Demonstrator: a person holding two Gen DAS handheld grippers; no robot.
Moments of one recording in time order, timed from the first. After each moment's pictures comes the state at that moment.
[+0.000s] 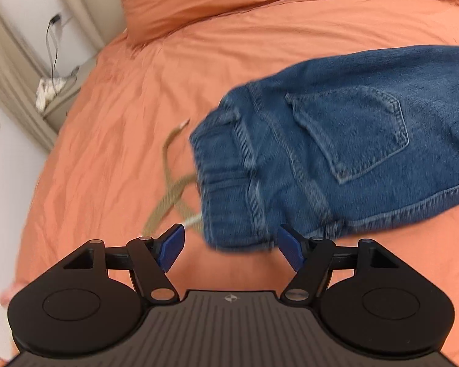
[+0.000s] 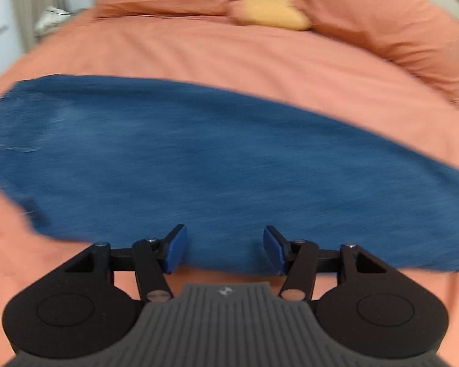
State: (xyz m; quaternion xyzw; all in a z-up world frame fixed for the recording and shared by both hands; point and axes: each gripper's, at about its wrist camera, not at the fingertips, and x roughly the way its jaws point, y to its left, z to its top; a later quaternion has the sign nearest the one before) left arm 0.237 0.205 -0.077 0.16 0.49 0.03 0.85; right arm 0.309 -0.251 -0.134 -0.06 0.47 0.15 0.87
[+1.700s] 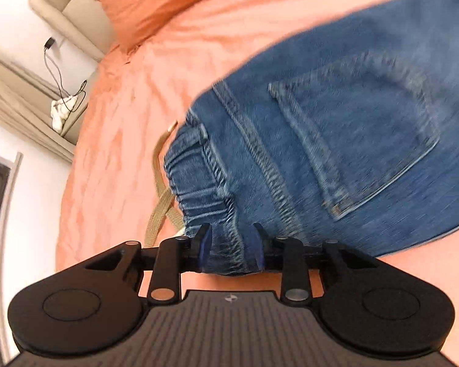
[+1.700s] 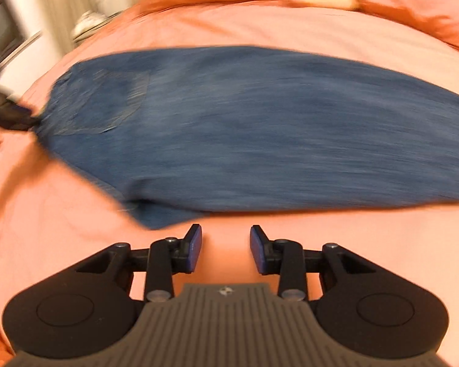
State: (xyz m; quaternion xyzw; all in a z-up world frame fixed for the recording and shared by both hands) left arm 0.275 0.138 -0.103 0.27 0.51 0.08 0.81; right arm 0.238 -0.211 -0.155 0.00 0.48 0.18 0.86
